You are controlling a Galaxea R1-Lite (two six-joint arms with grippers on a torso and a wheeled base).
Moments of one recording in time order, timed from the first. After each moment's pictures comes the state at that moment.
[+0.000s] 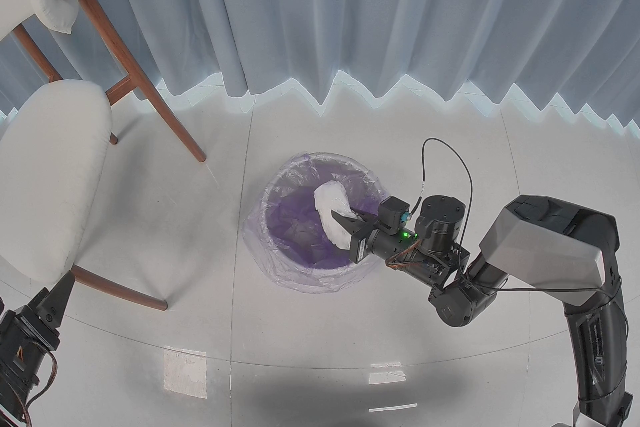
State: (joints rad) left arm 0.07 0.75 -0.02 -0.65 -0.08 -0.46; right arm 0.56 2.45 -1.11 -1.34 0.26 0.01
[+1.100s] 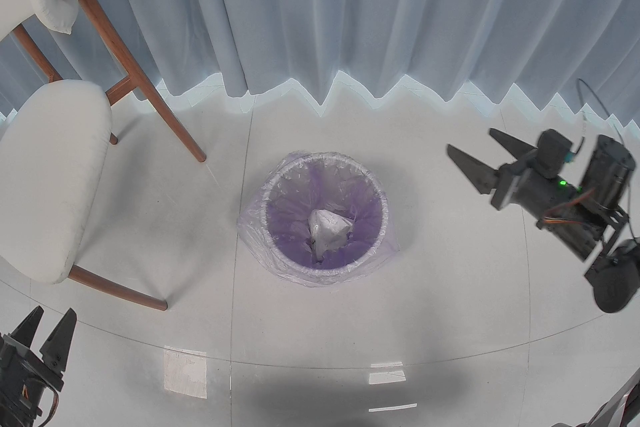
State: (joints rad) left arm 0.06 0.49 -0.02 -0.43 -0.12 -0.30; right arm 0.37 1.69 -0.59 -1.22 0.18 0.02
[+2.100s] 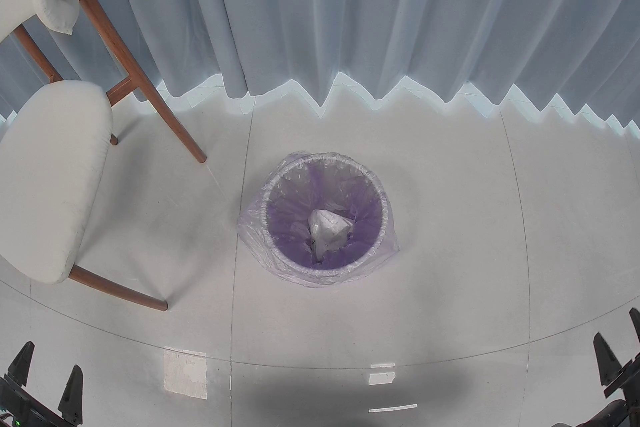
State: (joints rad) left arm 0.01 0.06 -0.02 -0.03 -0.01 -0.02; right arm 0.04 0.21 -0.06 -0.07 0.03 0.03
